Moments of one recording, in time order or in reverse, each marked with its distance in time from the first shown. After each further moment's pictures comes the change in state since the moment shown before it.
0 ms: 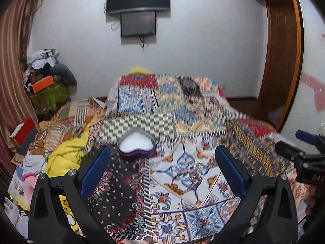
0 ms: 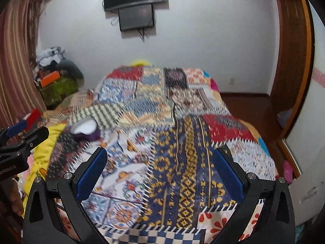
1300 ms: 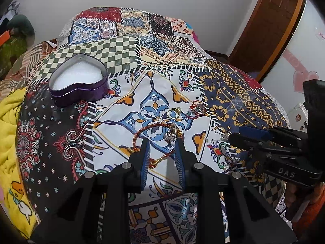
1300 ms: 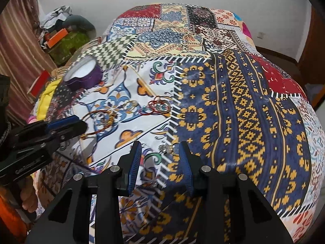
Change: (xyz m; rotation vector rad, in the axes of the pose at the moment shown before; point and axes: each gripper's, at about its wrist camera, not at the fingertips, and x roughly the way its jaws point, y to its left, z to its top) left arm 0.118 -0.010 -0.057 -0.052 0.393 -0.310; right arm 0.100 0.009 -0.033 -0.018 0.378 0.167
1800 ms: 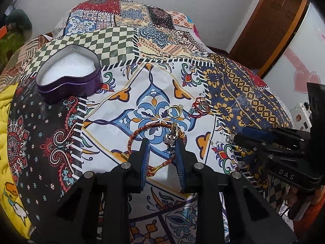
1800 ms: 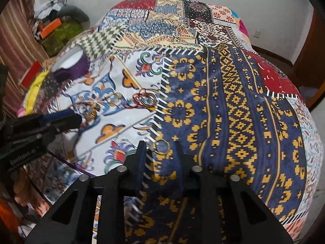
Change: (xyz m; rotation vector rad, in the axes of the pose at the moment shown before) left arm 0.026 0.002 0.003 -0.016 0.042 -0.013; right arm 0.009 -0.008 -0.001 -0.058 0.060 -0.074
